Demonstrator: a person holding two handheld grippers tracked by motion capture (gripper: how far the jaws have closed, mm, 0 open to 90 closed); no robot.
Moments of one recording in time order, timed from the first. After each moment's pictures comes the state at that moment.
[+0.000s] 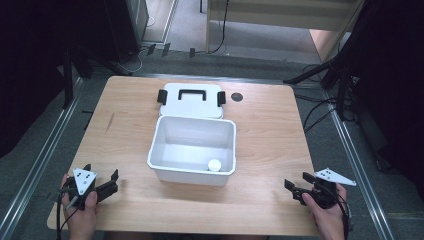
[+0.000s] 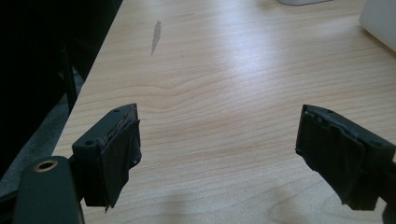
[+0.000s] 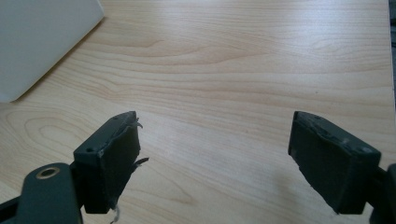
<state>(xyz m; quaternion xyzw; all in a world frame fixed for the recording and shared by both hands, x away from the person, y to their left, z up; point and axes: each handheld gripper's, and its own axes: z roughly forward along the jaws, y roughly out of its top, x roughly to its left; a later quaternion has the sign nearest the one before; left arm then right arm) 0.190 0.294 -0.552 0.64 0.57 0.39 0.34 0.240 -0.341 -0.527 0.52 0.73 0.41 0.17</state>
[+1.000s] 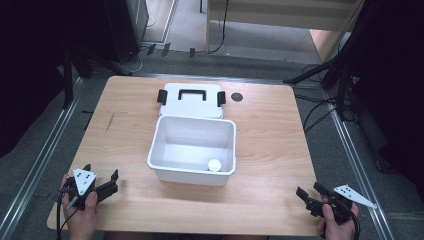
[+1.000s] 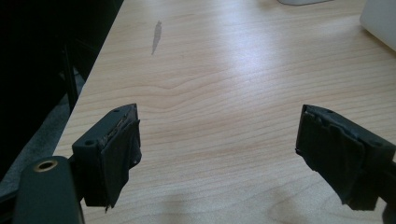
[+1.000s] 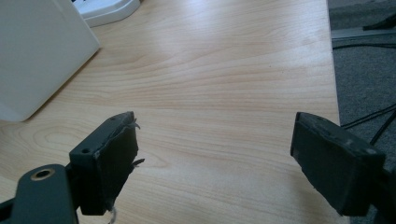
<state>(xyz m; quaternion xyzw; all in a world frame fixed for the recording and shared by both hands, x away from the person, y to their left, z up) 0.190 0.294 -0.552 0.64 0.57 0.39 0.34 0.208 -0.378 -0.549 0.55 0.66 0.49 0.17</state>
